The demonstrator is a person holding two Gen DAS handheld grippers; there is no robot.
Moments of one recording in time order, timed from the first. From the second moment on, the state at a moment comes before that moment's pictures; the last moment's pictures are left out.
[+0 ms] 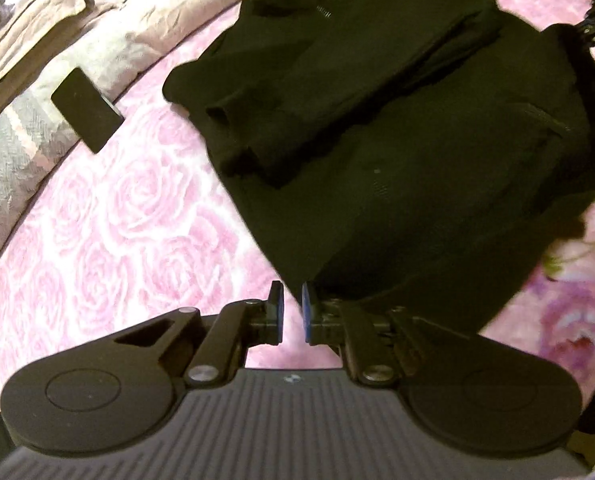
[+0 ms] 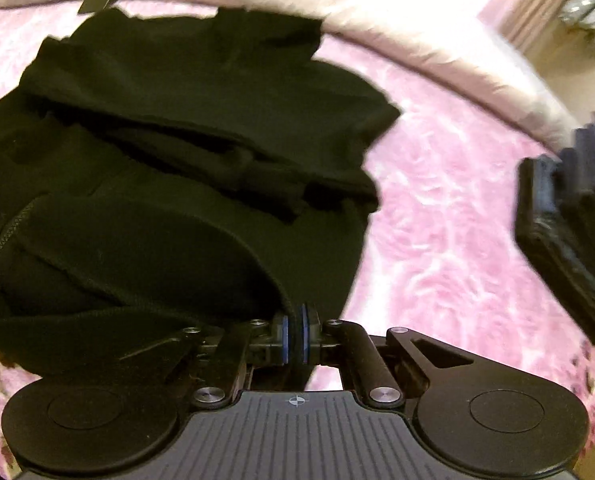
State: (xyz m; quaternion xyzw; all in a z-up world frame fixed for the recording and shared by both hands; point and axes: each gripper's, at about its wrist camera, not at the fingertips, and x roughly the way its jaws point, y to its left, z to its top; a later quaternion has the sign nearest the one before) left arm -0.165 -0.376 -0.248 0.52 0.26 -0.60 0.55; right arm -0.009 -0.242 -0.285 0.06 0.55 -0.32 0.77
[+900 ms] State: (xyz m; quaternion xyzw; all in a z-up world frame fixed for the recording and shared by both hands) left arm -0.196 -0.302 -0.197 0.43 0.25 -0.73 0.48; right arm -0.075 -0.157 -0.249 0.10 0.52 -0.31 0.79
